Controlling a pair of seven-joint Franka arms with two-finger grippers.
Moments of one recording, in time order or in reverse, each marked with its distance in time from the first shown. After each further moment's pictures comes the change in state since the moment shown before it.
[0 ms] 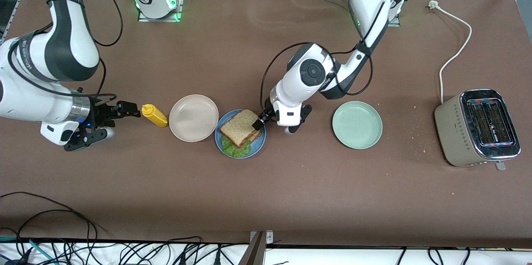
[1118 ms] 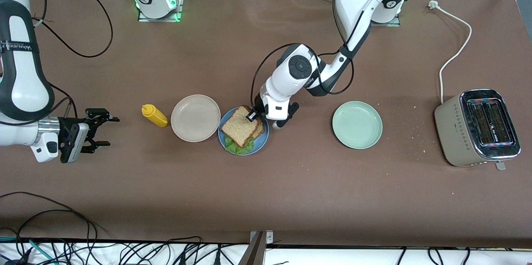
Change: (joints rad) left arm -0.073 0.099 -0.004 -0.044 0.000 0.260 0.004; right arm -0.415 0.232 0.235 0.068 0.119 0.003 -0.955
